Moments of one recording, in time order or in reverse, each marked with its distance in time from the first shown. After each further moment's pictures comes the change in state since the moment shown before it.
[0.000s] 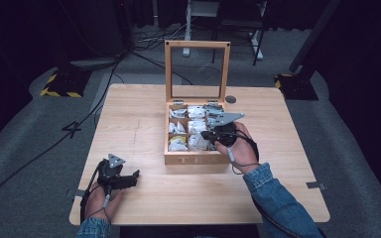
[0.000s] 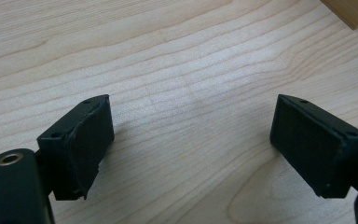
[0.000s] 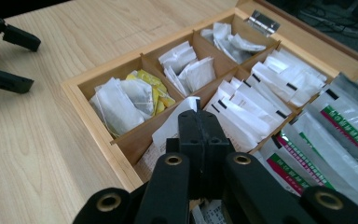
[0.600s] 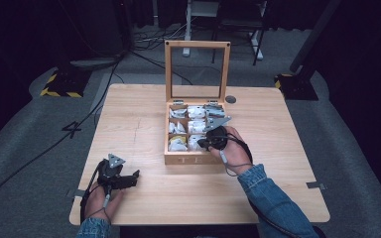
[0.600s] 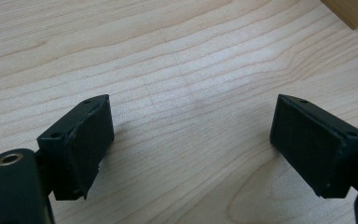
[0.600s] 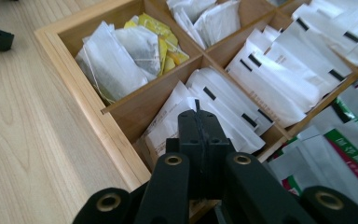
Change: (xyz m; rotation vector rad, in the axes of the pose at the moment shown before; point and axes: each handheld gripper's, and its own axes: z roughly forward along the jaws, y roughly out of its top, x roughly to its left) left arm 0.000 0.000 0.000 0.001 -0.001 -0.001; right arm 0.003 -0.013 0.034 0.151 0.039 0.002
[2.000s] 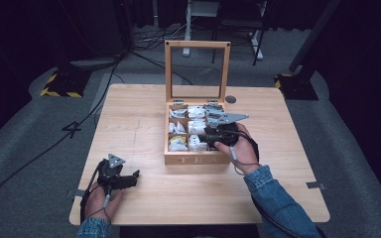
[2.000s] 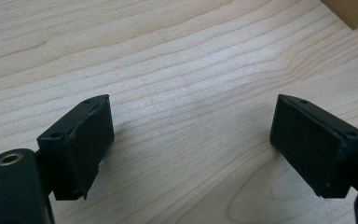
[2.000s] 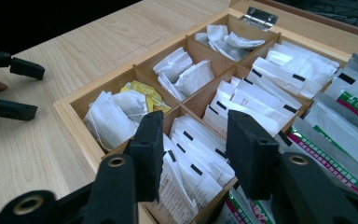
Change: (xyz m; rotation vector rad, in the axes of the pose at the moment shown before) left arm 0.000 0.000 0.000 0.000 0.000 0.000; right arm -0.015 -0.006 -0.019 -0.230 0.018 0.123
